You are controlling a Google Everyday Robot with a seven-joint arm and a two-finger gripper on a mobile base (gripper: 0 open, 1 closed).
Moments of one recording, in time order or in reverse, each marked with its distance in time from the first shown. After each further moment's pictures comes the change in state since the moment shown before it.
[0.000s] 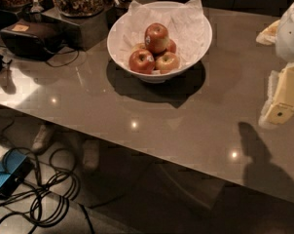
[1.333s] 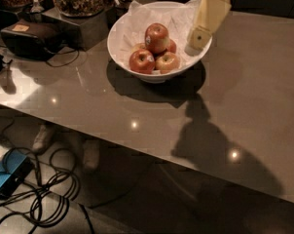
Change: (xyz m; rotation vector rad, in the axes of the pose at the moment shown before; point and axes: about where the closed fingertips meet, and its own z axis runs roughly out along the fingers) arm -0.131 -0.088 -0.009 0.014 -0.096 0.063
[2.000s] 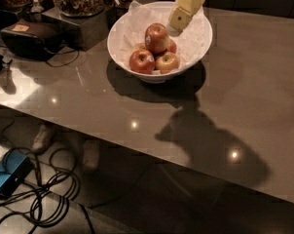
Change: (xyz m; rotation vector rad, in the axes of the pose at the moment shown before) arm -0.040 -0.036 0.004 0.039 -0.092 0.070
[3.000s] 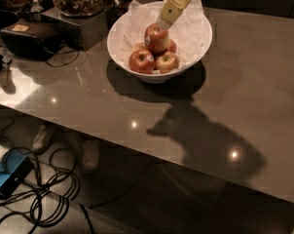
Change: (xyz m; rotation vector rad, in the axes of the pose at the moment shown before) arm -0.023 -0.008 0.007 -0.014 -0.064 0.018
